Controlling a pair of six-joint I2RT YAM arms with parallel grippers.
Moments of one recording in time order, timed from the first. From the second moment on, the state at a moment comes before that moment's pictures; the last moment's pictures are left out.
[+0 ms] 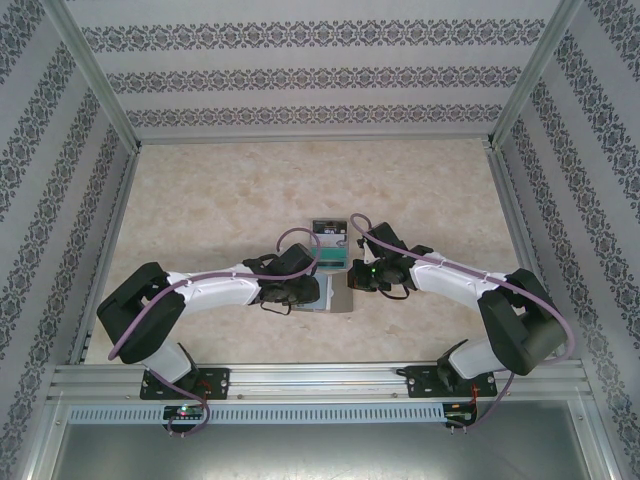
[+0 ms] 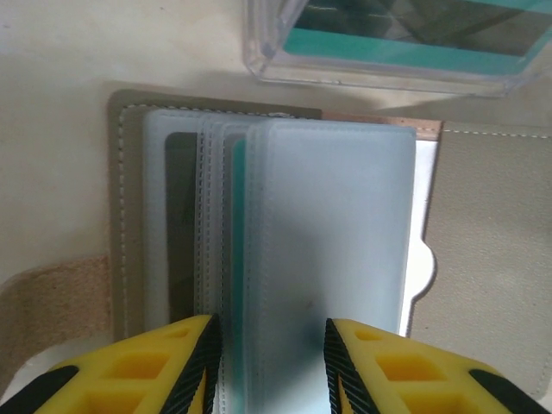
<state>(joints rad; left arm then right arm) -0.84 1.59 0.81 -0.31 0.05 -0.92 0.57 1.45 0.71 -0.35 -0.32 0.65</state>
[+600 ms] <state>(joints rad) -0.84 1.54 0.83 -0.28 0.12 -0.87 0.57 1.45 0.71 -0.35 -0.31 0.65</state>
